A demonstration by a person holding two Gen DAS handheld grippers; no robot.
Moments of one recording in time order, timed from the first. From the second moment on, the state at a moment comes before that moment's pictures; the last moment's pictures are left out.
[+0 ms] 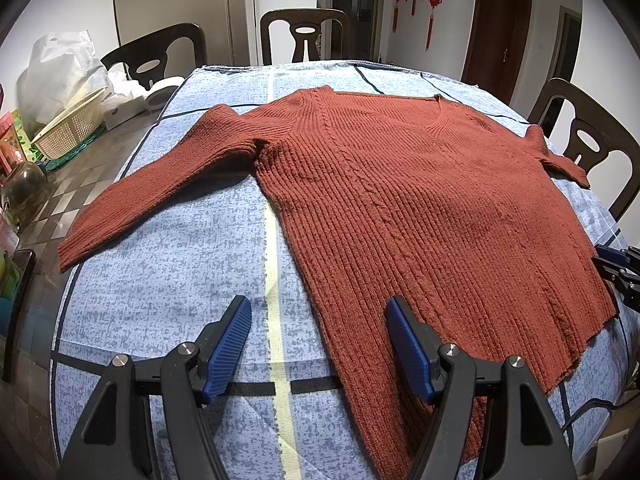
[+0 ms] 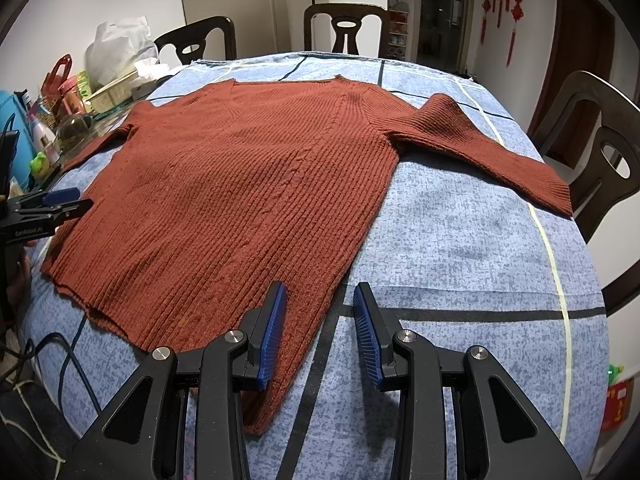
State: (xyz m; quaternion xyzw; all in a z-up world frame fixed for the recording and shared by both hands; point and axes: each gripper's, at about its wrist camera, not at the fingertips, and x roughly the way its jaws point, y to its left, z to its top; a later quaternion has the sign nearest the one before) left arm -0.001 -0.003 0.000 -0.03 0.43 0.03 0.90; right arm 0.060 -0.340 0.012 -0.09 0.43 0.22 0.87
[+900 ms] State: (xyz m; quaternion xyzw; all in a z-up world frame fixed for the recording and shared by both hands) left arm -0.002 -0.003 -0.002 -0.03 0.43 0.03 0.90; right arm 0.060 -0.338 0.013 -0.09 0.43 0.22 0.87
